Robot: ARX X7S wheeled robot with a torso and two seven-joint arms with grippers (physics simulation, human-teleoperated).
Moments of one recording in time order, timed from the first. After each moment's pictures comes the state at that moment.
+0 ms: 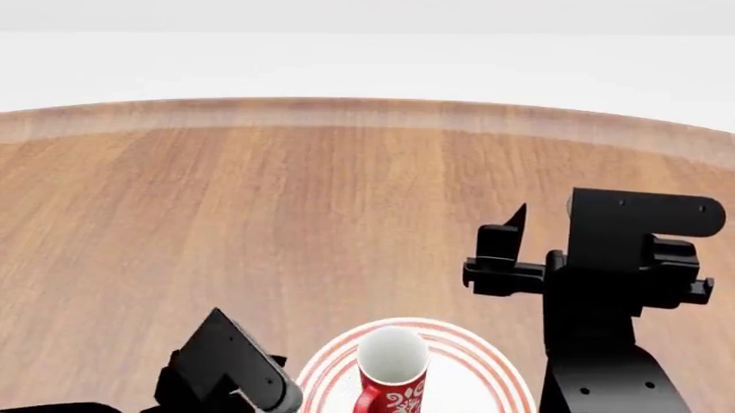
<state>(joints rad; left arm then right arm) -1.03 -0.56 1.43 -0.08 -1.19 -0.29 -0.15 0.64 0.29 -0.12 -0.02 0.35 0.71 0.28</state>
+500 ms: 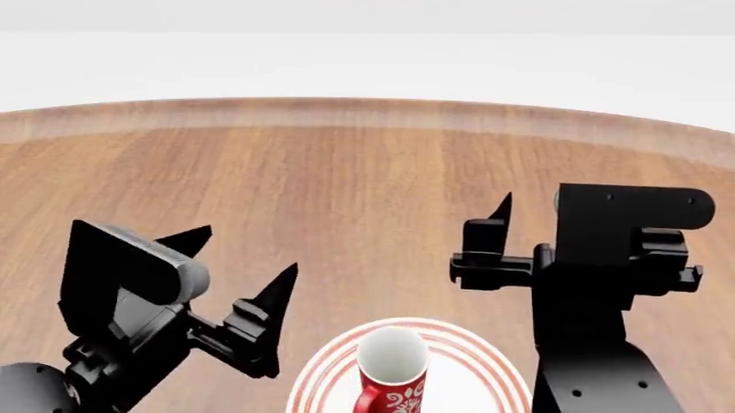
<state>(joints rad) -0.97 -0.66 1.23 0.05 -1.15 0.00 -0.38 0.64 0.29 -0.14 -0.05 0.35 0.69 0.27</state>
